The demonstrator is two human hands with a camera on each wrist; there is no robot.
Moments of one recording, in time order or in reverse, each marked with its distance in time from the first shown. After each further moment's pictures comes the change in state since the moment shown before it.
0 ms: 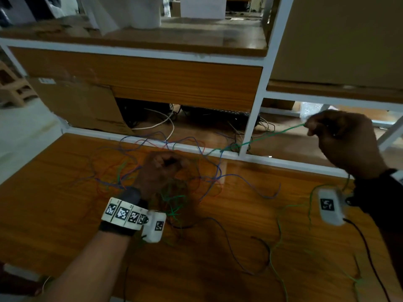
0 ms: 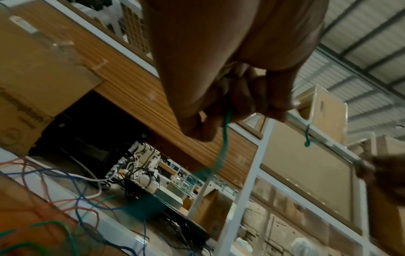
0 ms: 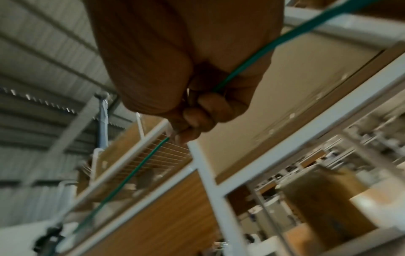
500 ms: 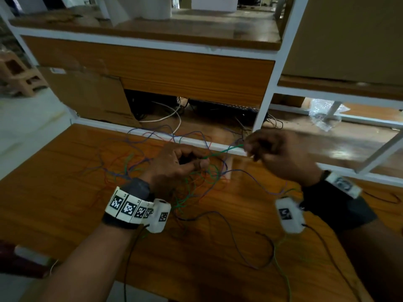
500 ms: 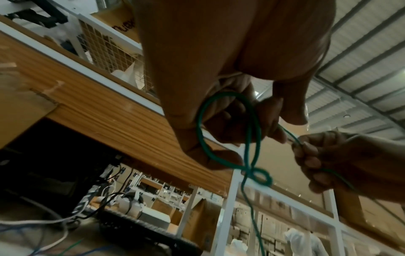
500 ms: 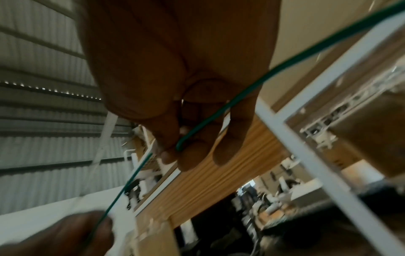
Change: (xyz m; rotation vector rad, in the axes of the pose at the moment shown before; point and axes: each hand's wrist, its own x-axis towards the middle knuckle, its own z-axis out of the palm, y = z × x) left_hand -0.012 0.037 0.005 0.067 -0.176 0.017; right_hand -0.016 -0.063 0.083 0.288 -0.419 -0.047
